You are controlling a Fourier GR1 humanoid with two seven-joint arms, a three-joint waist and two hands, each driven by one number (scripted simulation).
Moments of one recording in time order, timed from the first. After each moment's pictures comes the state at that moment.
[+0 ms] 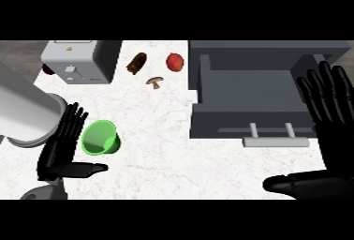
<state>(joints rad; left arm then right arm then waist) -0.06 0.14 0.19 -1.24 0.13 -0.26 -0.40 -0.10 -0.09 -0.05 -2.06 -0.14 0.11 0.14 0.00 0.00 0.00</state>
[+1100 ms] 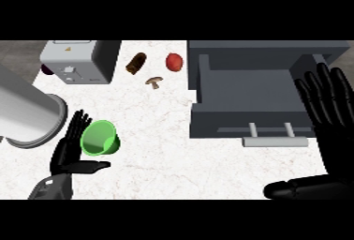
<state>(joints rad) -0.29 0.22 0.25 -0.58 0.06 -0.29 -0.80 -0.09 -0.08 -0.04 -2.08 -0.15 0.13 0.16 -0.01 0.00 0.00</state>
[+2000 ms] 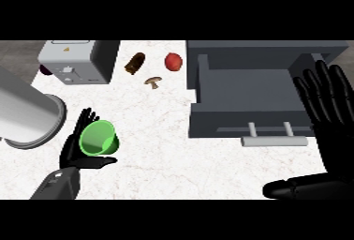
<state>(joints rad) -0.43 0.22 0.26 -0.33 0.07 -0.33 -0.89 -0.11 -0.08 -0.04 -2.09 -0.15 0.12 0.18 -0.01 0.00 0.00</state>
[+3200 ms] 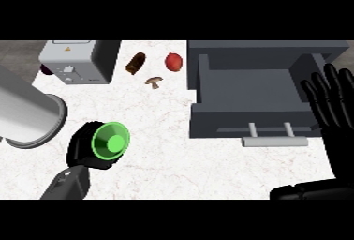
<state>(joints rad) -0.42 0.16 0.28 -0.40 0.13 -0.31 -0.97 -0.08 -0.09 -0.06 -2.11 -0.16 0.13 0.19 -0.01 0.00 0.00</state>
